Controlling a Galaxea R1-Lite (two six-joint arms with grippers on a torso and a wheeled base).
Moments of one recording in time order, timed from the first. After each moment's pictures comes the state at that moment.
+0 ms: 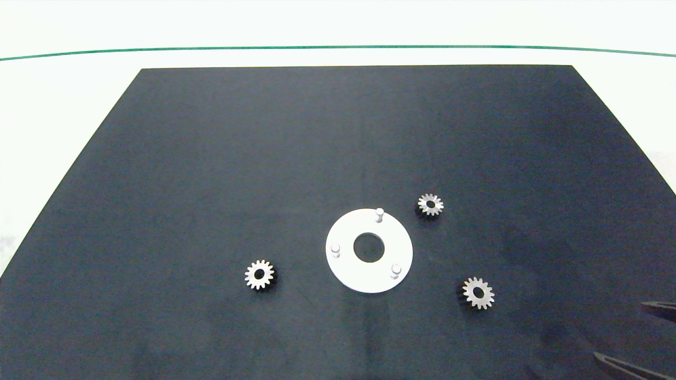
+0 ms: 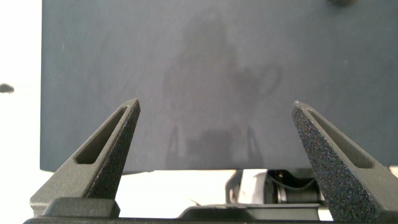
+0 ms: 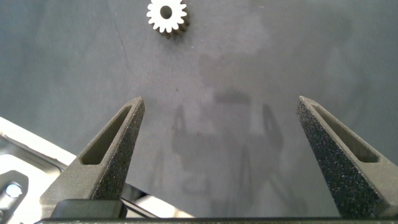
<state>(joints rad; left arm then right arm) 0.05 0.31 -0.55 0.60 -0.02 0.09 0.43 0.89 -0.61 0.27 -0.05 -0.11</state>
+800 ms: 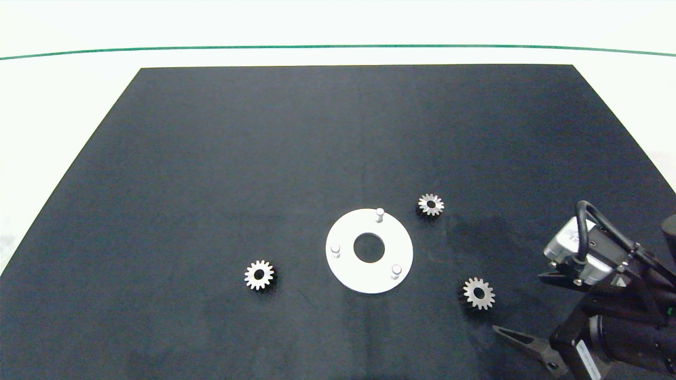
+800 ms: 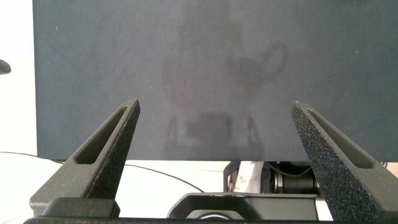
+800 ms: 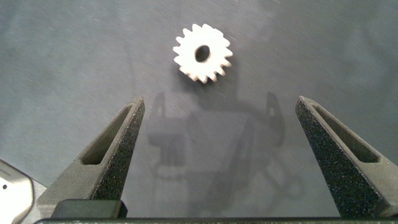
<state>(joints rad) 0.06 0.36 -0.57 0.64 -0.02 0.08 0.65 1.27 -0.71 0.14 -0.20 -0.14</state>
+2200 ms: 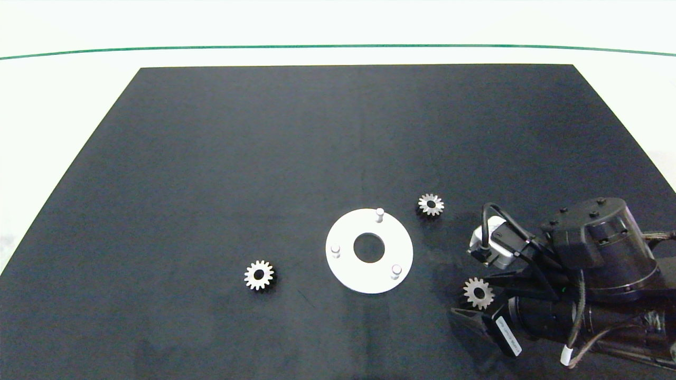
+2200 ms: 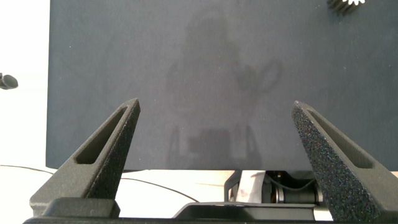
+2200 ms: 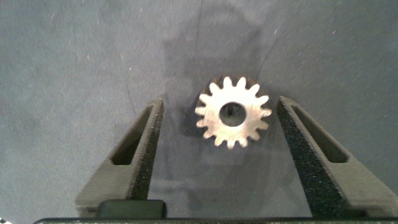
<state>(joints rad) 0.06 0.32 -0.61 0.64 -0.02 0.08 0.65 1.50 -0.77 0.03 -0.20 -0.10</state>
